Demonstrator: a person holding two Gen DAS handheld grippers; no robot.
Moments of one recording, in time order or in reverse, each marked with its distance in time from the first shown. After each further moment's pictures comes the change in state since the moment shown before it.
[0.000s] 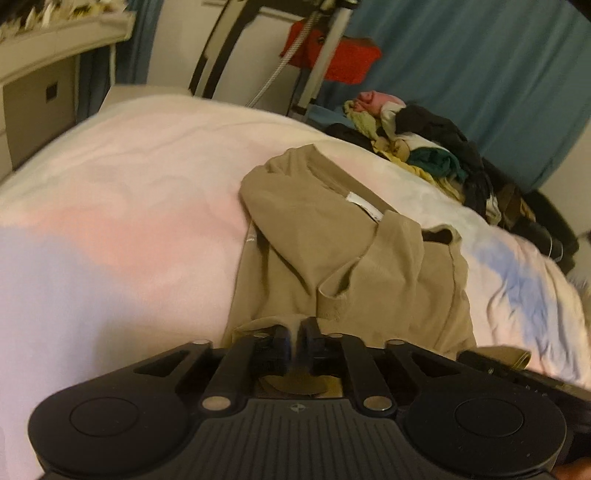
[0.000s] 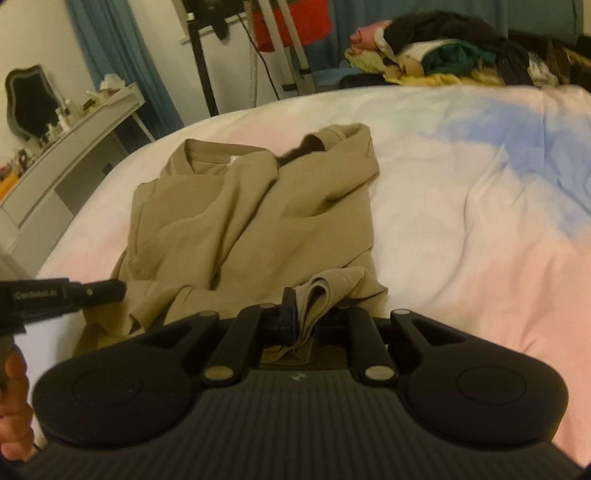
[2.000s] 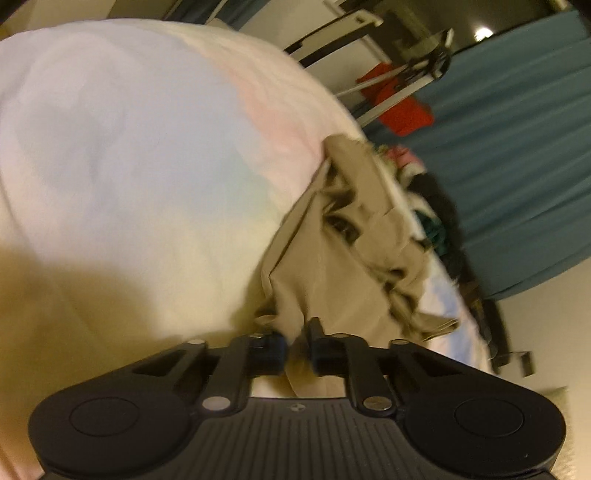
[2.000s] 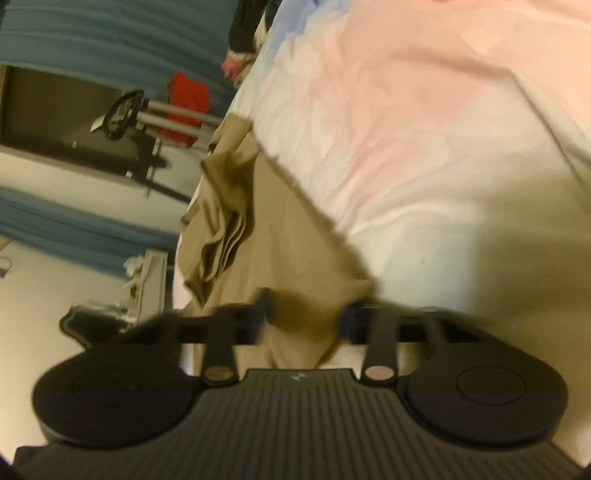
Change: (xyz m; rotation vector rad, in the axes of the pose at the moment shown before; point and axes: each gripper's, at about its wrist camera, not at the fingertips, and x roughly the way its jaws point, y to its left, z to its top) left arm -0.108 0.065 -0.138 -0.522 -0.079 -0.206; right arm -0.074 -0.058 -0.163 0.877 -0.126 0.274
